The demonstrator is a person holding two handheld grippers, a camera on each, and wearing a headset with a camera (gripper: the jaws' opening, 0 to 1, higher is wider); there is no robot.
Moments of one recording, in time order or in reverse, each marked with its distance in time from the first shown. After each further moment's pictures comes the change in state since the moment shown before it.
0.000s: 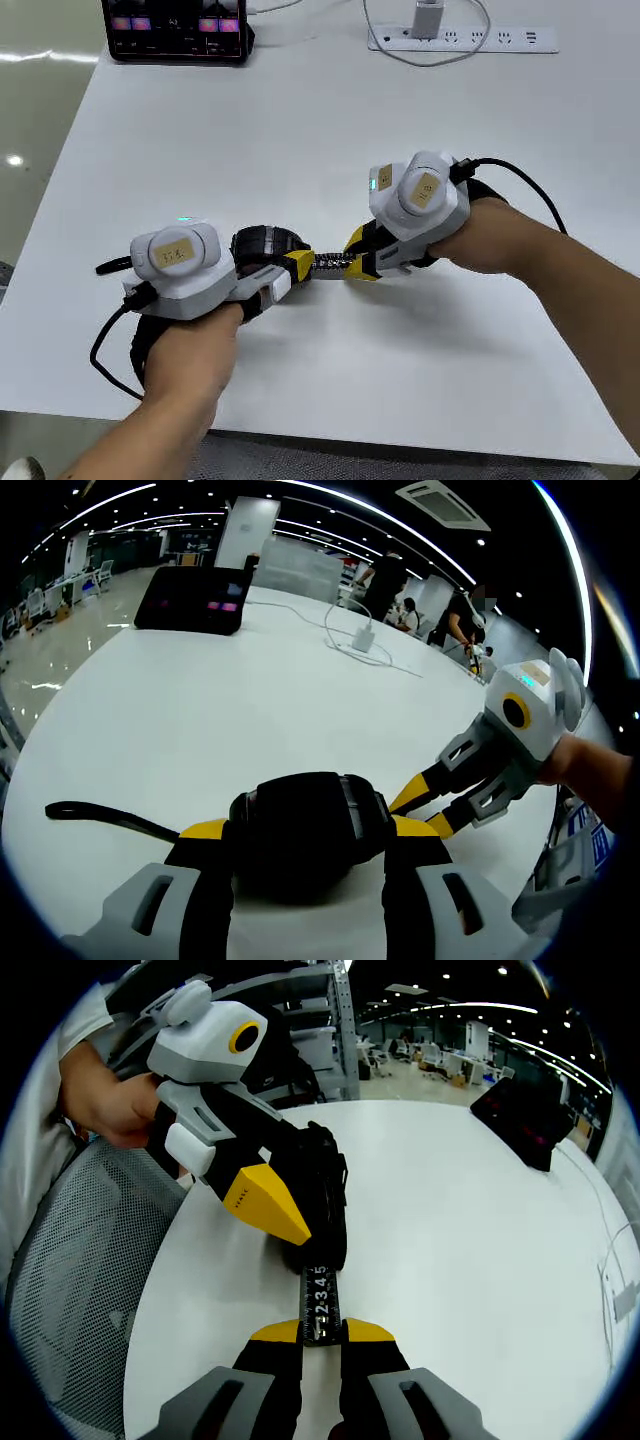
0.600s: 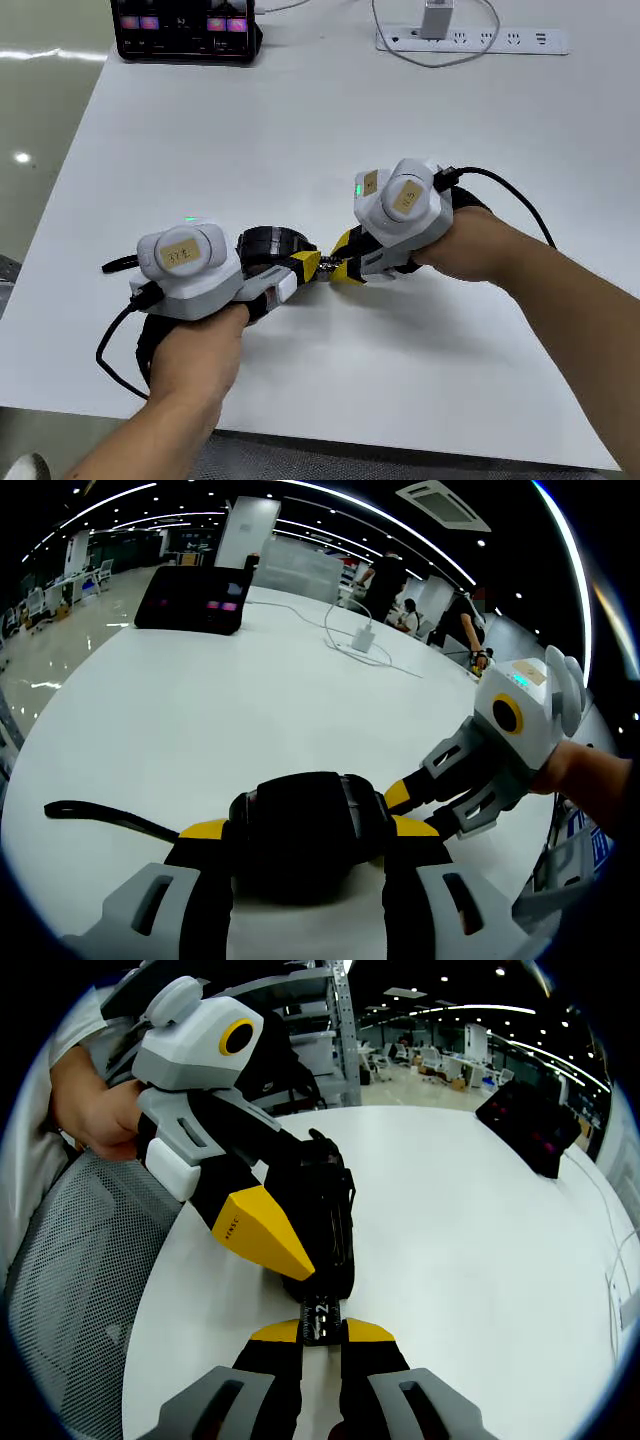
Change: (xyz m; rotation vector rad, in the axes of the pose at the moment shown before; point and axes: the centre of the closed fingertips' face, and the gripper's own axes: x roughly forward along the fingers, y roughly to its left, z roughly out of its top) left arm 0.001 0.000 0.000 -0.004 -0.001 -0.002; right arm 0.017 0.002 0.016 0.005 -0.026 0.005
